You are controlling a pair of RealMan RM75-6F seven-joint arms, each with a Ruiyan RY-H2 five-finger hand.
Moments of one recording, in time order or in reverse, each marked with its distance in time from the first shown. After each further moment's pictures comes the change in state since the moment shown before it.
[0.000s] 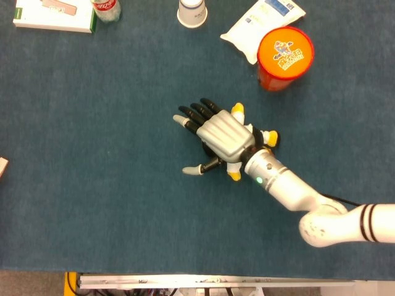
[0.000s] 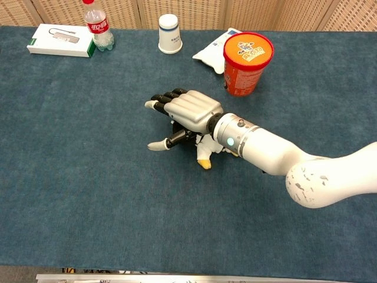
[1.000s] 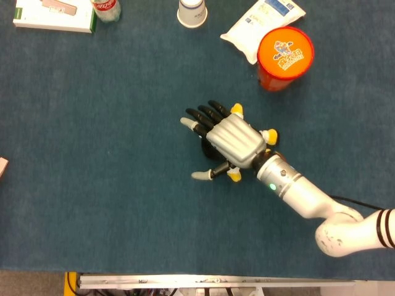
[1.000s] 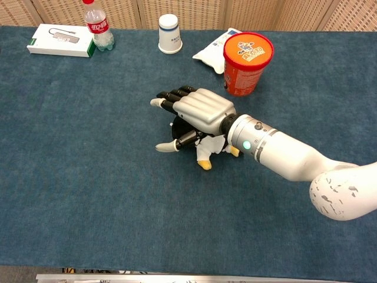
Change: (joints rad) left arm -0.005 -0.004 -0.005 0.005 -0.002 -0.016 0.003; right arm -0.029 0.090 -0.062 -0.125 -0.055 0.089 0.046
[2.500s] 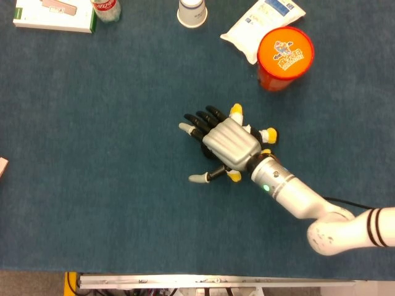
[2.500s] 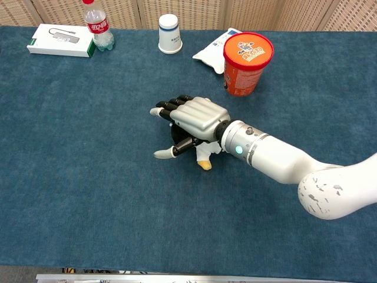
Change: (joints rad) left arm -0.008 -0.008 -0.011 0.023 -0.028 -0.024 -0.006; right arm 0.039 -0.050 -0.020 0.056 0.087 -0.026 -0.046
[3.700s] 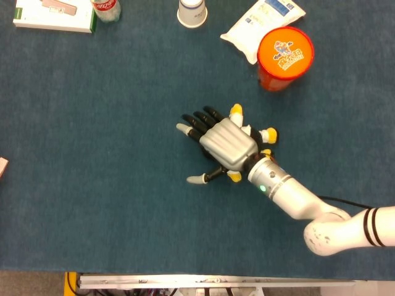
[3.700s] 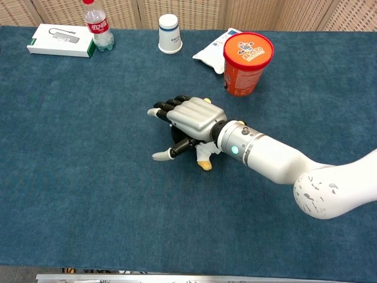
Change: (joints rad) left arm 0.010 0.007 0.007 -0.008 0.009 0.013 0.003; right arm 0.015 0.004 0.002 -0.031 0.032 0.014 -0.035
